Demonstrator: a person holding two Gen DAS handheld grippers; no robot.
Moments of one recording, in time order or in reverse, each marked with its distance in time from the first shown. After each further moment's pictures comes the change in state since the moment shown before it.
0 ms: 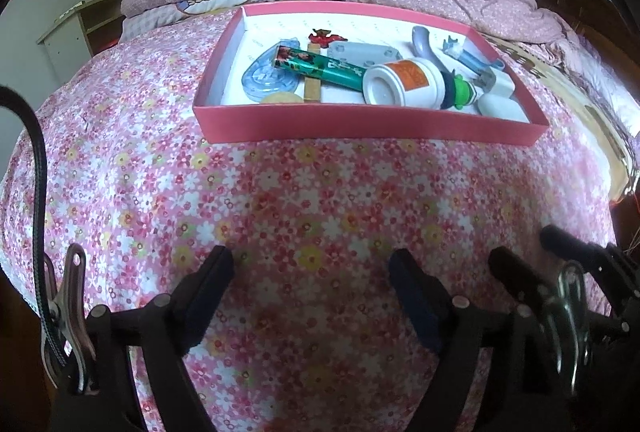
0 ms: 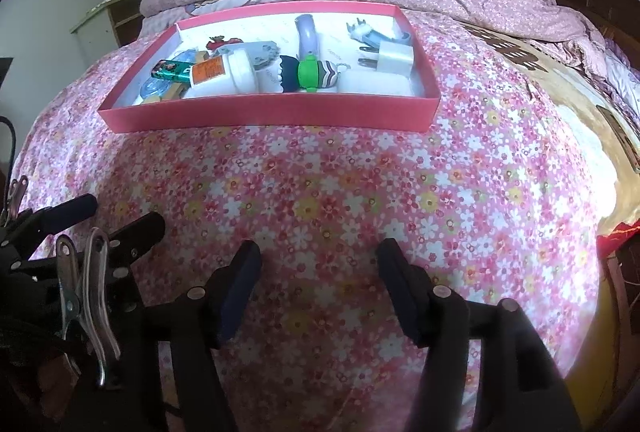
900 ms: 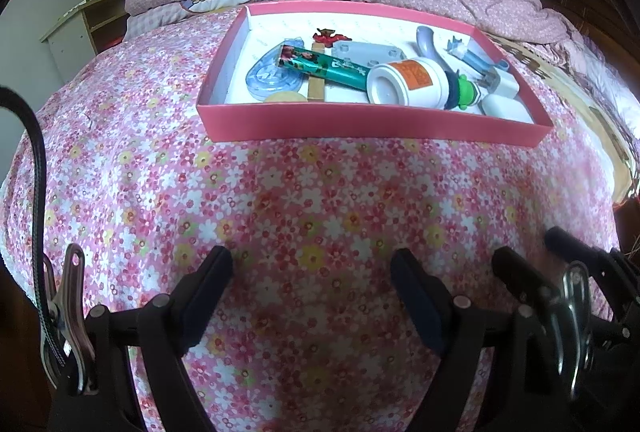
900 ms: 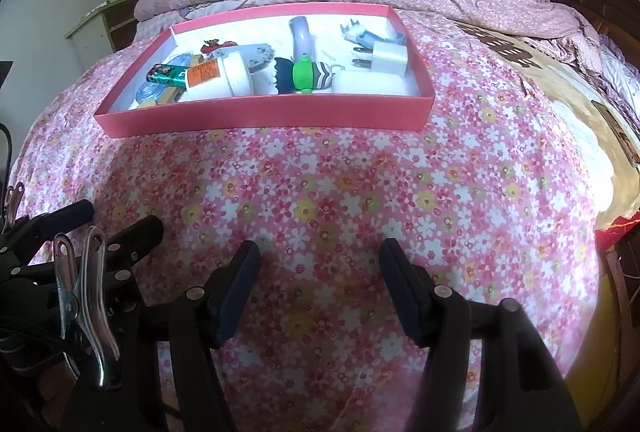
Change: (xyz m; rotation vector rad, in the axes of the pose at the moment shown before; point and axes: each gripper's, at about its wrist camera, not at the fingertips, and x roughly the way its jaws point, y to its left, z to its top) left arm -0.002 0.001 0.000 -0.011 0.006 0.013; right arm -0.002 0.000 0.001 0.013 -0.008 -0.009
